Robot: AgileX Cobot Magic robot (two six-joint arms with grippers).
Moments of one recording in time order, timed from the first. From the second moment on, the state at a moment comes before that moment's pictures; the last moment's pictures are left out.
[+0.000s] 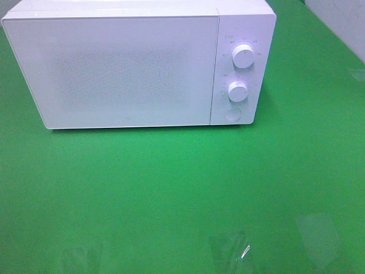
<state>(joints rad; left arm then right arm) 0.07 0.00 -0.52 -0.11 1.07 0.01 0.05 0.06 -0.52 -0.09 0.91 0.09</state>
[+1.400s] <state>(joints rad) 0.07 0.00 -0.52 -0.11 1.07 0.01 0.05 0.83 -0.52 -0.19 0.01 0.09</state>
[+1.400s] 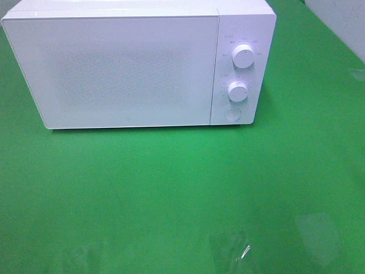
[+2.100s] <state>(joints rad) 0.07 0.00 -0.52 -0.11 1.07 0.01 0.15 1.13 -0.36 0.16 -0.58 -0.22</state>
